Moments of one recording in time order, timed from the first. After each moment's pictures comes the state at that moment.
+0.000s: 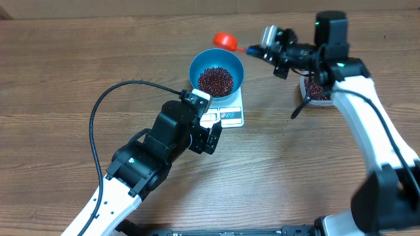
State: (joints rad) left arm -0.62 1.11 0.98 -0.57 -0.06 -0.15; right arm 0.11 1.66 1.42 -0.33 -0.87 -0.84
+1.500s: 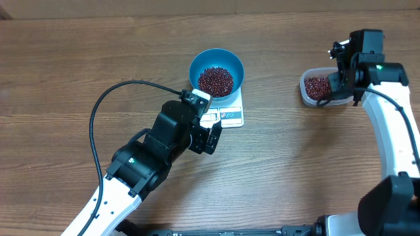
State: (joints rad) left arm -0.62 1.11 0.98 -0.57 -0.06 -0.15; right arm -0.08 1.64 1.42 -0.90 0.24 -0.35
